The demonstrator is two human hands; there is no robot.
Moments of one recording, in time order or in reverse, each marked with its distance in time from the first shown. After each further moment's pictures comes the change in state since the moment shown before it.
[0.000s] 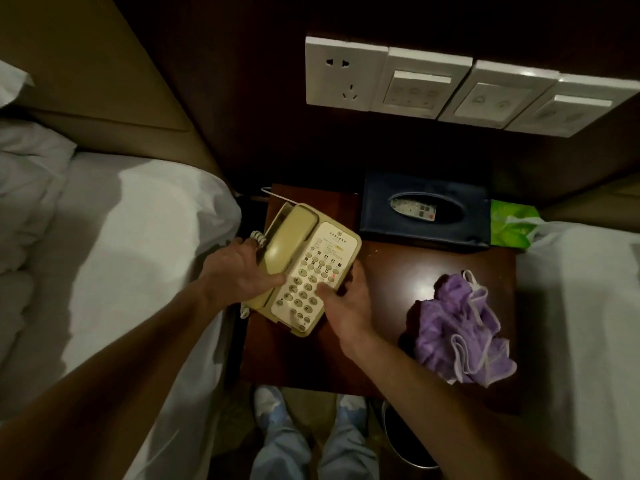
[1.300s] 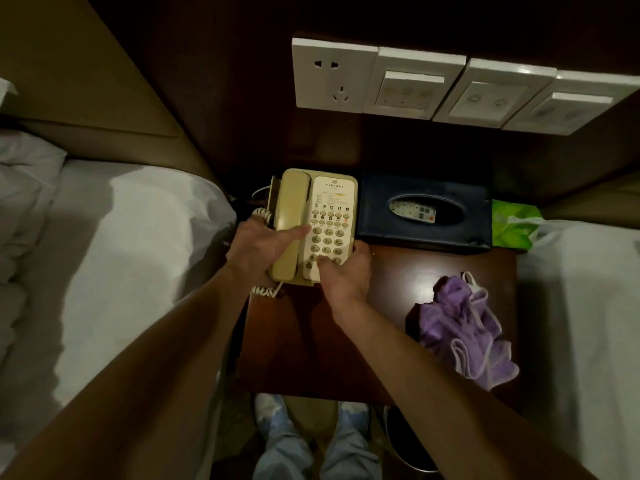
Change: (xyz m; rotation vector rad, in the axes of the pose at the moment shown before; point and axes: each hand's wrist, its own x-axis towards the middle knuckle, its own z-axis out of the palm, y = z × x) left_hand 0.040 0.057 -0.019 -0.859 -0.018 -0.341; right_hand 0.055 -0.024 0.022 -0.099 0.248 -0.011
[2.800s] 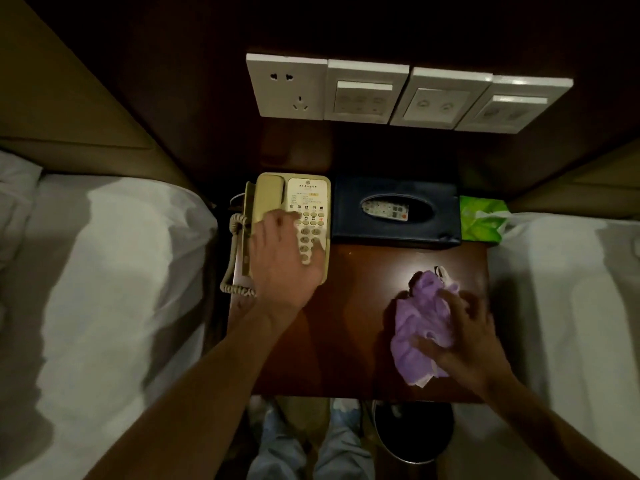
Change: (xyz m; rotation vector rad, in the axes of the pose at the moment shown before) left_hand -0.077 0.014 0.065 0.449 0.462 0.711; right_hand -0.007 0.076 -0.255 -0.938 -0.109 -0.316
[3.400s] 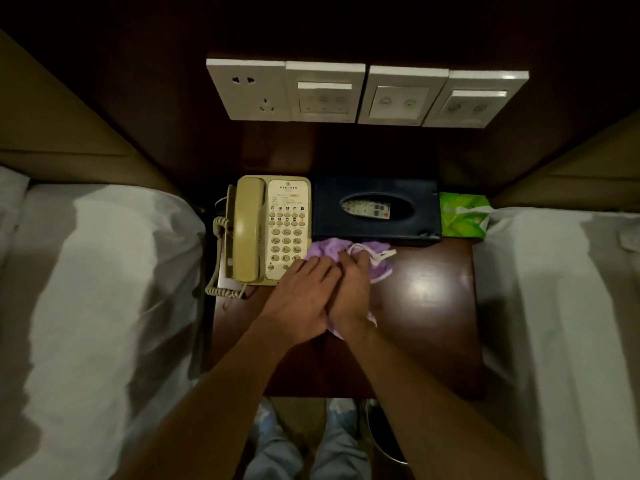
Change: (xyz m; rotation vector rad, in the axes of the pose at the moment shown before) left_hand -0.034 0.030 0.013 0.236 -0.530 0.589; right_hand 0.046 -0.157 0.045 1.169 0.004 0.091
